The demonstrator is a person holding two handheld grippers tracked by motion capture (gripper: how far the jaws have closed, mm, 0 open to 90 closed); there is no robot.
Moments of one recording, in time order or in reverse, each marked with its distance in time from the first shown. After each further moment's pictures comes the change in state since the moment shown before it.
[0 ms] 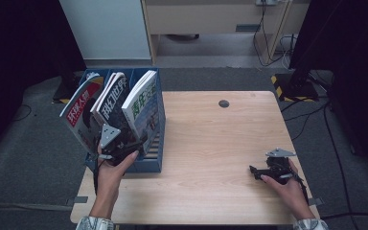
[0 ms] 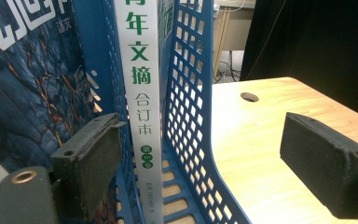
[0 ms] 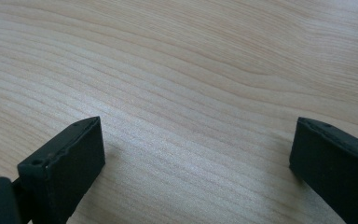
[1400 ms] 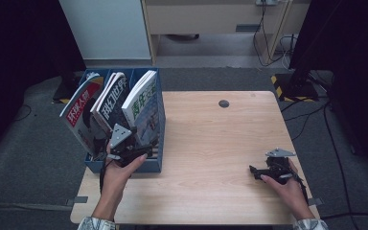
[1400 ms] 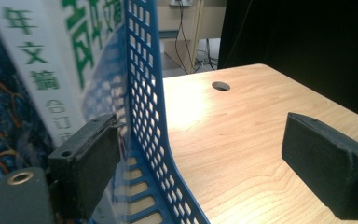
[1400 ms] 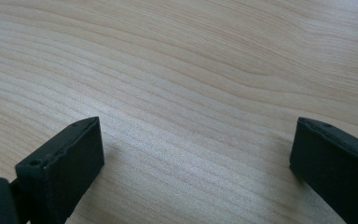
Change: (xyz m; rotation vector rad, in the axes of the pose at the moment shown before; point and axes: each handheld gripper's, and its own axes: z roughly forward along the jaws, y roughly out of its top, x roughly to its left) left arm -0.026 0.004 0.009 0.050 -0.101 0.037; right arm 0.001 0.000 0.000 0.003 -0.004 0.005
